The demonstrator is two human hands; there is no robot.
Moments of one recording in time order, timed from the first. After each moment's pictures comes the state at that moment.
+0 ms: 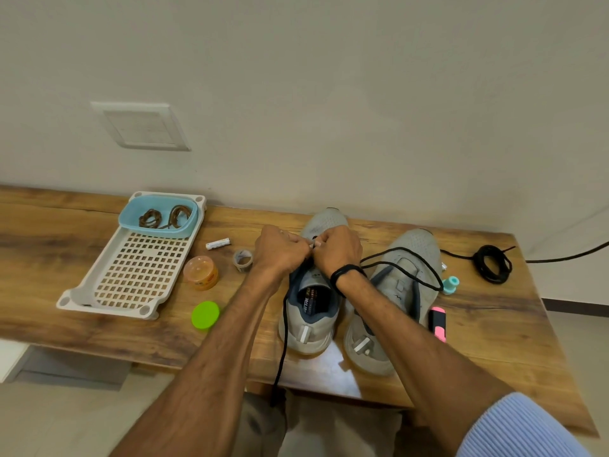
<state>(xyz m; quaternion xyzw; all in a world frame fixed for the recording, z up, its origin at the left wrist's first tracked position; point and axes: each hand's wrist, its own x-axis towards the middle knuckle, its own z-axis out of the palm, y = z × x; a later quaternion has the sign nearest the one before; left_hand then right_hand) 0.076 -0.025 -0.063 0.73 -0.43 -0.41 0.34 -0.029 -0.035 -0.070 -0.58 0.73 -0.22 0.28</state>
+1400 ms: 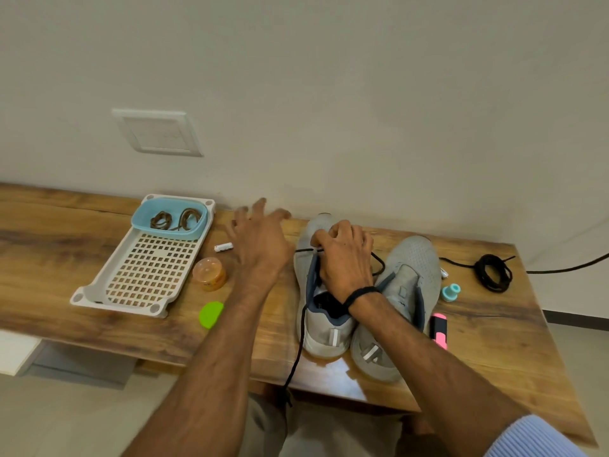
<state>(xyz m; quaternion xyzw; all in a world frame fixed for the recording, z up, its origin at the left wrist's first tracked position) 0.104 -0.024 -0.041 0.76 -0.63 -0.03 0.15 -0.038 -0.013 -0.073 -0.77 0.62 -0.17 0.02</state>
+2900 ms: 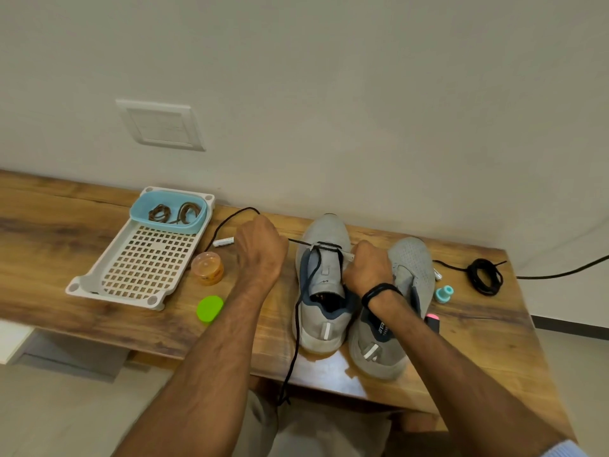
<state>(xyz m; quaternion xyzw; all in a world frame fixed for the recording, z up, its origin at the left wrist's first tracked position) 0.106 -0.032 -0.063 0.80 -0.56 -0.10 0.20 -0.066 -0.007 -0.048 -0.63 0.74 -0.09 0.21</state>
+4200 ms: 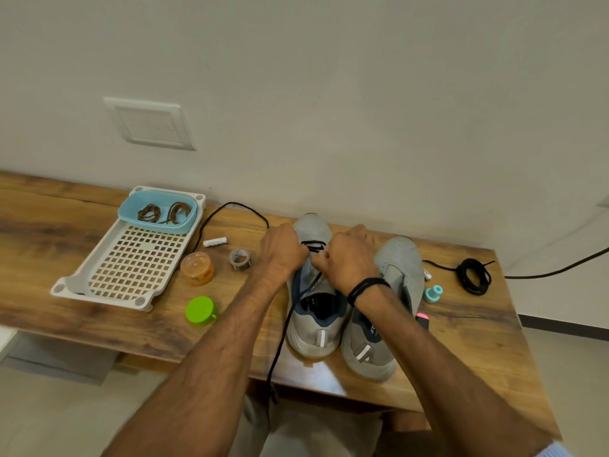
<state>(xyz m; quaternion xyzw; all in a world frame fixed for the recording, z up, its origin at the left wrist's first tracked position) 0.068 -0.032 -0.052 0.74 -0.61 -0.23 0.14 -0.053 -0.008 -0.031 -0.71 0.68 -0.07 0.18</state>
